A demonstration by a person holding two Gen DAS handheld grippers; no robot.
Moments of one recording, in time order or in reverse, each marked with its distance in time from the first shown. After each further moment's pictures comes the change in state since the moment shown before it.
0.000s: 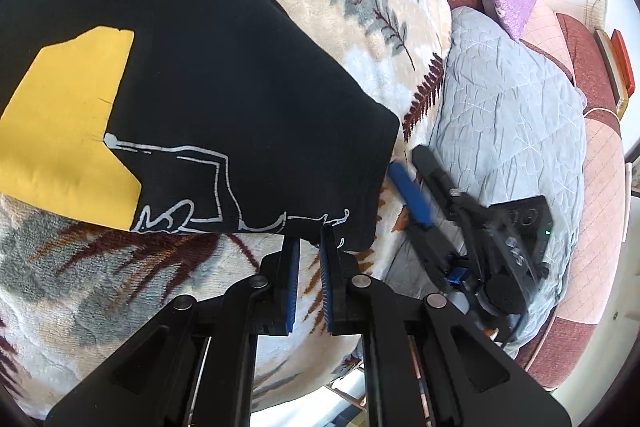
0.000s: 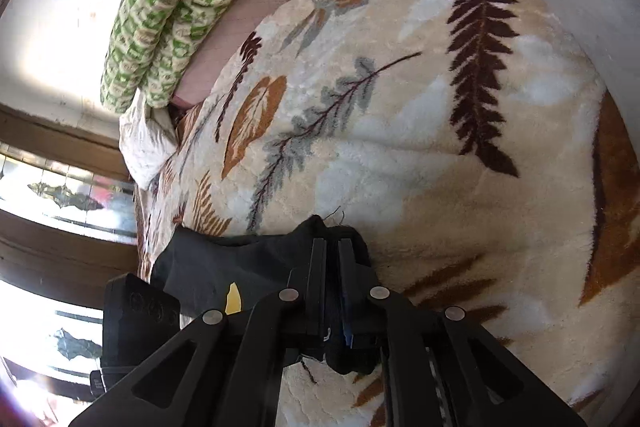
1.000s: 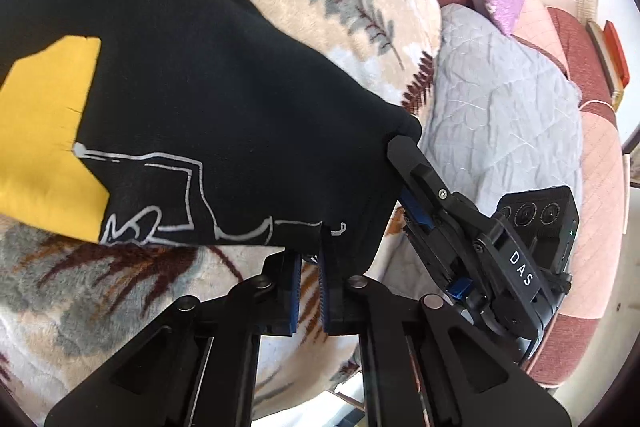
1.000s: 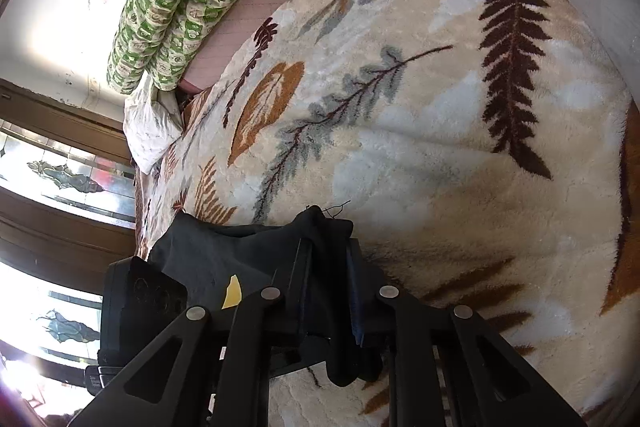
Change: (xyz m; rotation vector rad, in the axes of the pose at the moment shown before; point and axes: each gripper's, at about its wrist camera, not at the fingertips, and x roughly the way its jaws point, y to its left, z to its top) left arm 0.001 -0.007 0.002 0.020 -0.027 -0.030; right arm 0.017 0.020 -0.006 -0.095 0.021 -0.003
